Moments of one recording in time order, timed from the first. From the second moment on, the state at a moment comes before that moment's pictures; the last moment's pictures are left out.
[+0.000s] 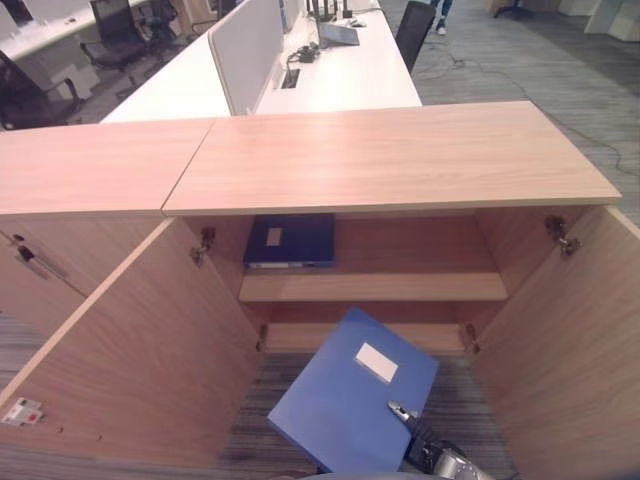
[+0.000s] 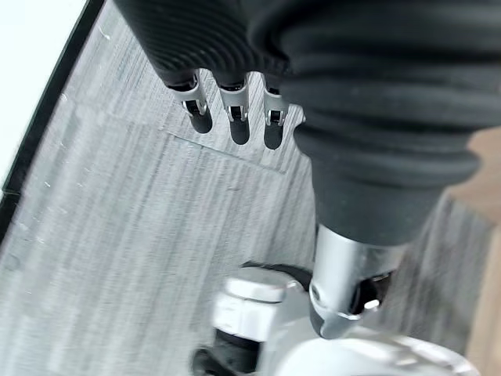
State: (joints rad) left arm 0.13 0.18 -0.07 1.38 -0.32 0.10 0.01; right arm 0.05 -0.14 0.24 0.89 0.86 0.15 0.14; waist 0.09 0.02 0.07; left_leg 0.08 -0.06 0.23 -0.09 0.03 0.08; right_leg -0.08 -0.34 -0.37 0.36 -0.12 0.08
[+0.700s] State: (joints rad) left arm 0.12 0.20 -0.08 1.33 -0.06 0.07 0.05; right arm 0.03 -0.24 0.33 0.77 0.85 0.11 0.14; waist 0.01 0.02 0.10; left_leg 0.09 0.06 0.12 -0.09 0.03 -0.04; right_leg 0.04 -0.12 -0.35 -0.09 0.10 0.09
